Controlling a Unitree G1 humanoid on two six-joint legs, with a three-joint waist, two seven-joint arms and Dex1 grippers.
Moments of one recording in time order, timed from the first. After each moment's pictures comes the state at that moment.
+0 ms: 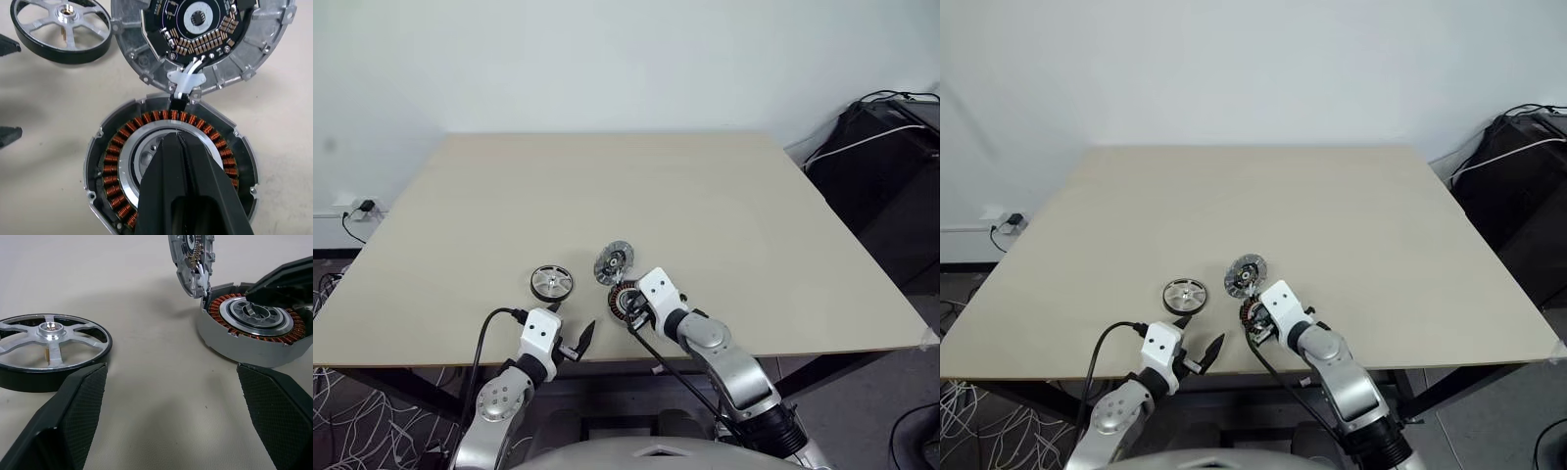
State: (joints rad) left arm 0.34 0.20 -0.18 -0.07 -0.05 -0.04 -0.37; right arm -0.02 -0.19 0.38 -0.17 -0.03 0.57 0.35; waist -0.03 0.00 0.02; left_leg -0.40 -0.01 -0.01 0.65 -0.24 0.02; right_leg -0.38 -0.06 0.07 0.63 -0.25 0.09
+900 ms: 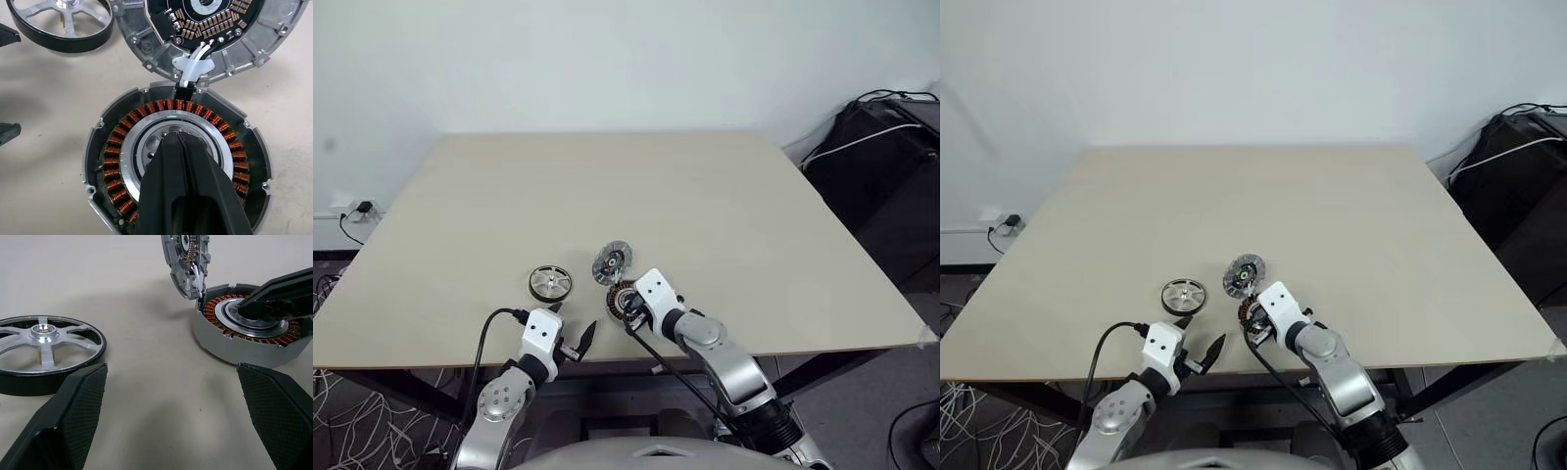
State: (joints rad) left arm 0.34 0.20 -0.18 -0.07 -0.05 -0.04 -0.36; right arm -0.06 -0.17 0.38 -0.11 -0.03 0.58 0.37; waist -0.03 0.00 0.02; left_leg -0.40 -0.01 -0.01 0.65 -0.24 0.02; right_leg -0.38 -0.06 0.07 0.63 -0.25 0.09
